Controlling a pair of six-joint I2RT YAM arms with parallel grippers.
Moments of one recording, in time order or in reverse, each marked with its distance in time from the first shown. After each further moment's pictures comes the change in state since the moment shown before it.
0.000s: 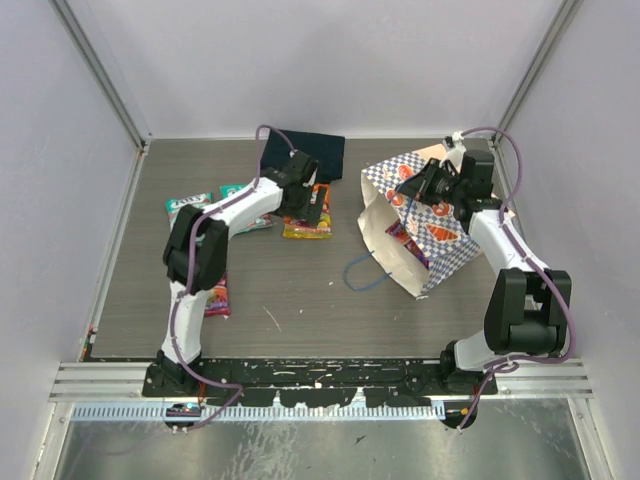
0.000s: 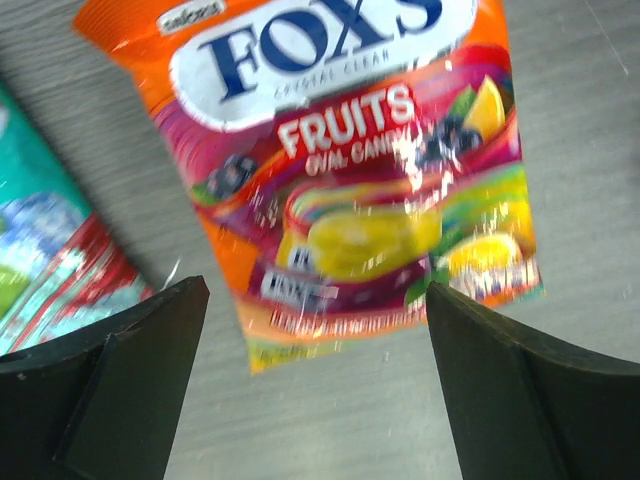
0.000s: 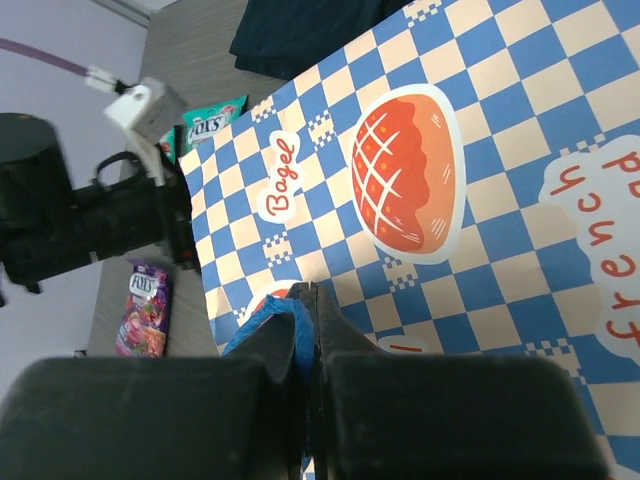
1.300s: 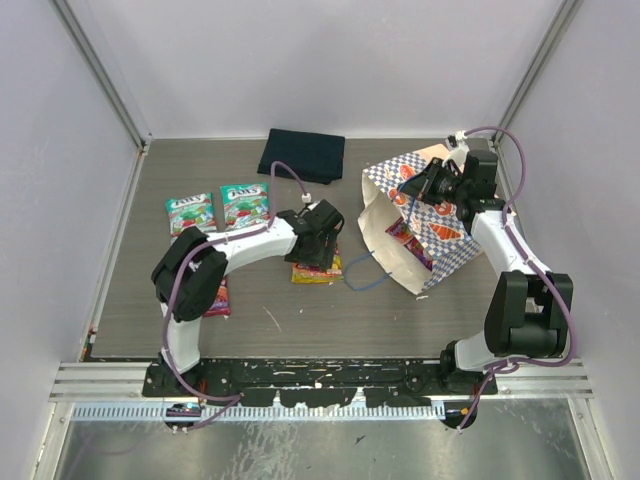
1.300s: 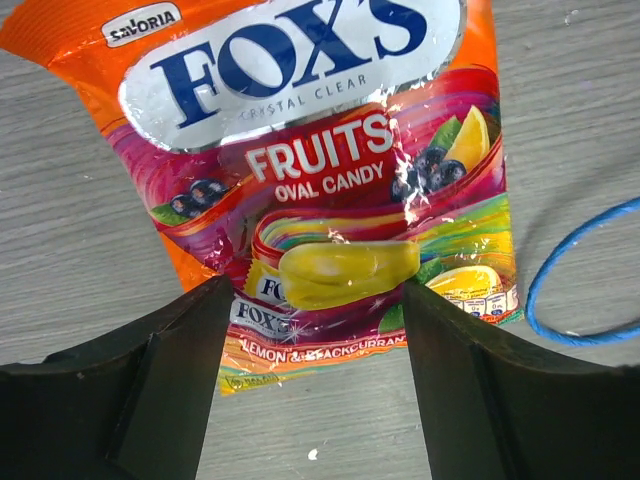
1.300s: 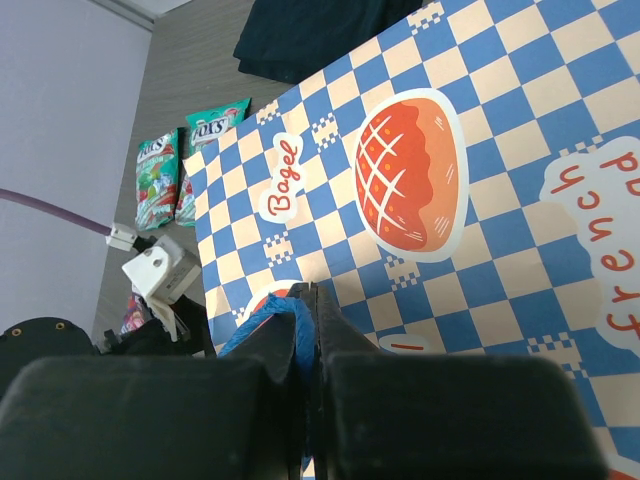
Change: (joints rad) left arm -0.257 -0.259 -0.386 0.026 -0.084 -0.312; right arm -0.012 -0.015 0.000 -0.006 0.002 -0.006
